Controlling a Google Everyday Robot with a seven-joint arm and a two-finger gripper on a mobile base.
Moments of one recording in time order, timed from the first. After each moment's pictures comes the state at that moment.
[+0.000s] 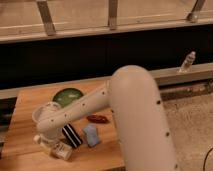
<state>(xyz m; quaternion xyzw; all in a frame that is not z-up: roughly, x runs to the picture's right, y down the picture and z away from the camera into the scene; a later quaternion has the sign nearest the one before) -0.277 0.292 0.740 -0.39 -0.05 0.21 0.89</state>
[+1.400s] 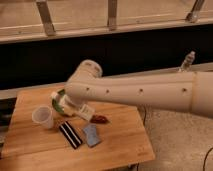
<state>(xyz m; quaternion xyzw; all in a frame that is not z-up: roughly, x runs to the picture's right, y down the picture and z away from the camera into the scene) -0.170 0.064 0.652 -0.24 -0.13 0.23 0.94</state>
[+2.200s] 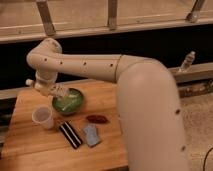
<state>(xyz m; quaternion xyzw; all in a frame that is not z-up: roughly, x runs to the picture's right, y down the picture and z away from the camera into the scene) -0.296 -0.011 0.735 -0.25 -0.13 0.14 0.95</state>
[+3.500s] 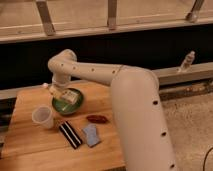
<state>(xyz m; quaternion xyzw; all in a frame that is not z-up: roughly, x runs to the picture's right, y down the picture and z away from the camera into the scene) -0.261 0.029 0.836 -0.31 -0.09 0.22 0.92</state>
